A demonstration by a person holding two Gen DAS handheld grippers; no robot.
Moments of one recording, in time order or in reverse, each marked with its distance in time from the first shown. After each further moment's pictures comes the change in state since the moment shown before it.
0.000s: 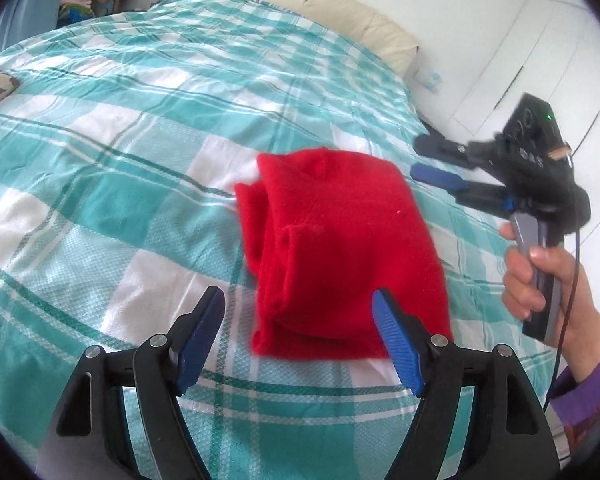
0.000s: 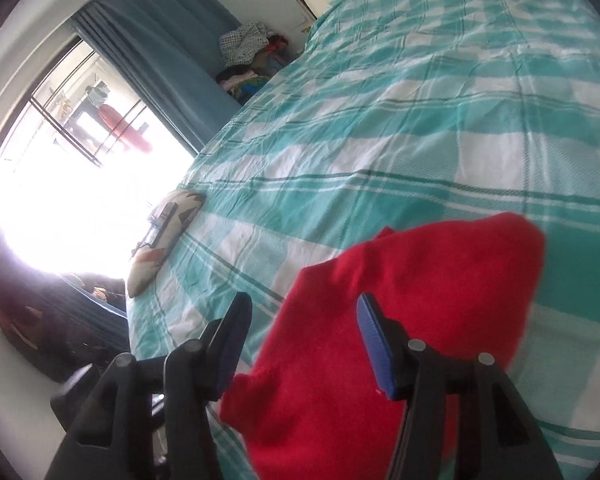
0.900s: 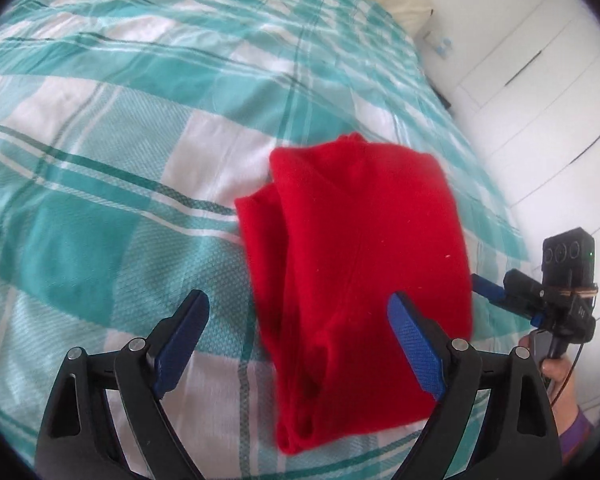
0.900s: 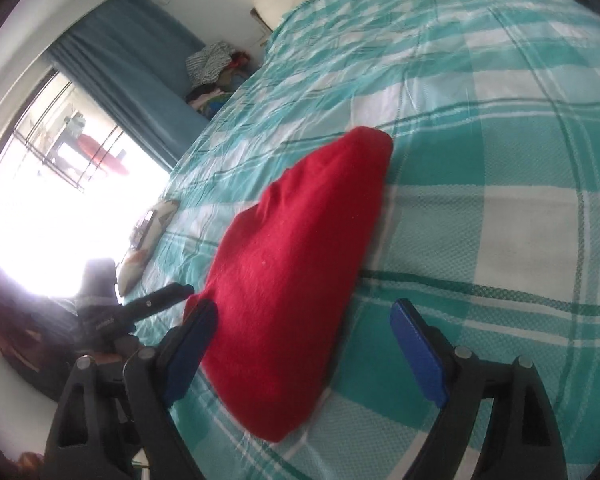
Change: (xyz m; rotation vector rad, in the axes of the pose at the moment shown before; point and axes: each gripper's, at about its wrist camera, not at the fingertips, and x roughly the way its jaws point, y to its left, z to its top) left arm 0.088 0.029 0.057 -0.044 0.244 -0.046; right arm -0.028 -0.077 -0.072 0.248 -0.013 -0.011
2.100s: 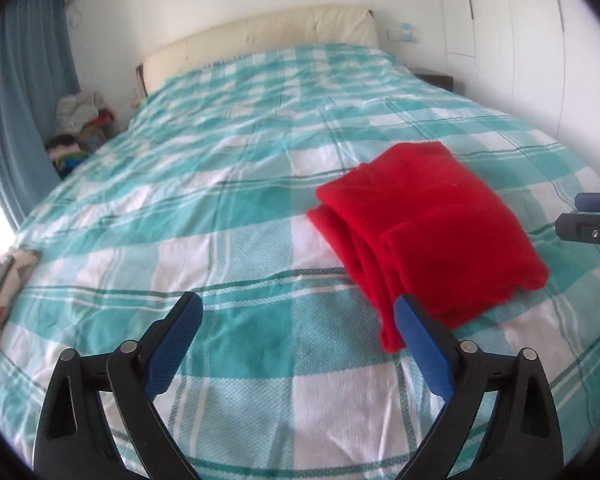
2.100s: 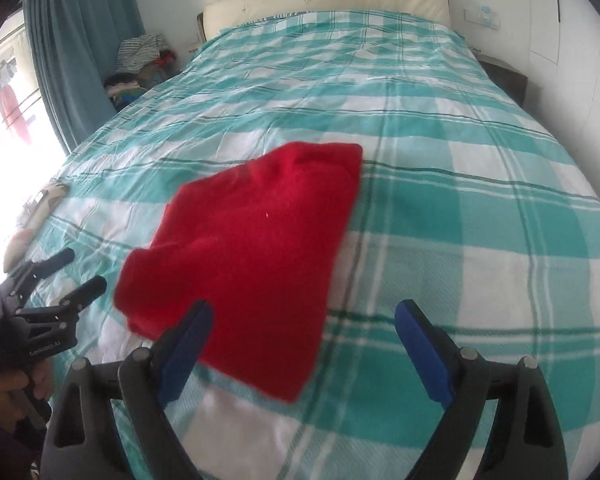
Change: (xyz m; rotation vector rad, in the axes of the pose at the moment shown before) left arm -0.020 -0.178 -0.088 0.481 -0.365 0.454; right arm -0.123 -0.004 -0.041 -0.261 -0.171 -0.569
